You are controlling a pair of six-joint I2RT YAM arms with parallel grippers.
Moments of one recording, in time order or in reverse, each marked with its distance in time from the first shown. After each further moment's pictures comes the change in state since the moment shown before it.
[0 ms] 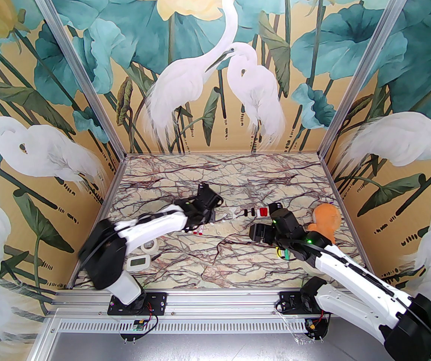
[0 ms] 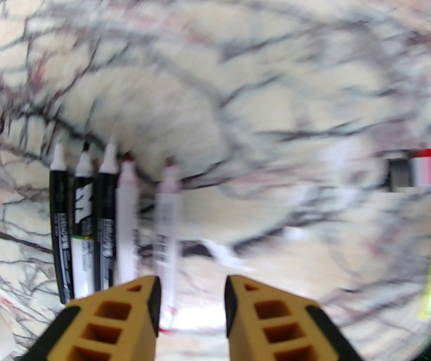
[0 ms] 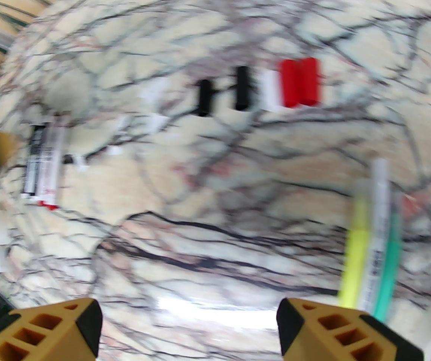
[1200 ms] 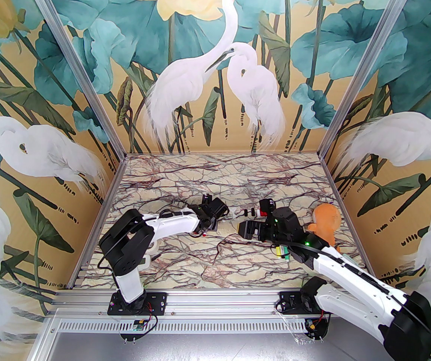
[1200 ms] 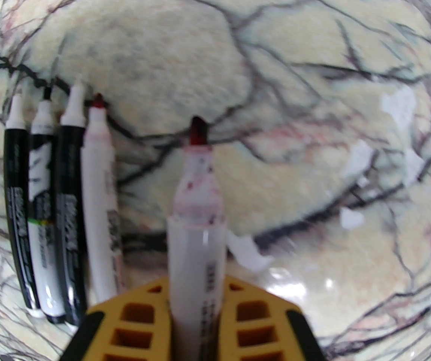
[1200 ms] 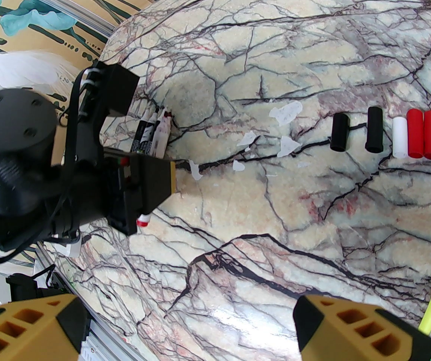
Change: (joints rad) left arm -0.022 0.289 0.031 -0.021 -0.122 -0.041; right arm 0.013 0.009 -0.074 0.379 -0.285 -0.016
